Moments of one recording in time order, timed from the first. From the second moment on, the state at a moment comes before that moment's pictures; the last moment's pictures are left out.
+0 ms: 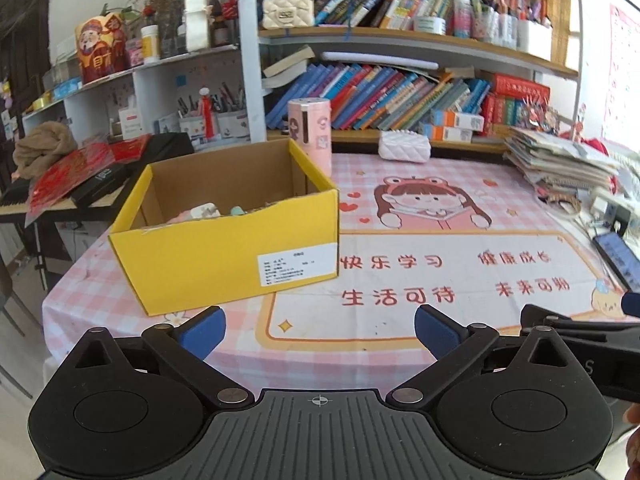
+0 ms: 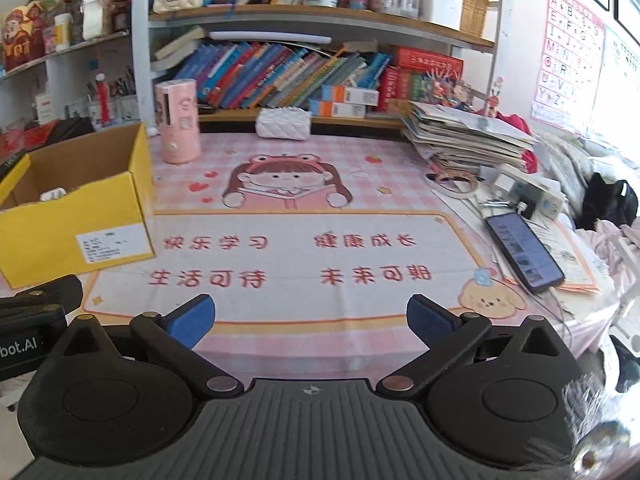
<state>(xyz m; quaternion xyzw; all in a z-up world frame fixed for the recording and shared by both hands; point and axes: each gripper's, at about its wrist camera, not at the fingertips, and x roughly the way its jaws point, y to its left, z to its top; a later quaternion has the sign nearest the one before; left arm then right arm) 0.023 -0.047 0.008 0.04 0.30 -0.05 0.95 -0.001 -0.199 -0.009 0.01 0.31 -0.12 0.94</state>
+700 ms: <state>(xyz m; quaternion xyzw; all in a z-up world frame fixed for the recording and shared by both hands) 0.029 -0.052 0.007 0.03 0.32 -0.03 0.95 0.003 -0.201 -0.010 0.01 0.32 -0.13 0.94</state>
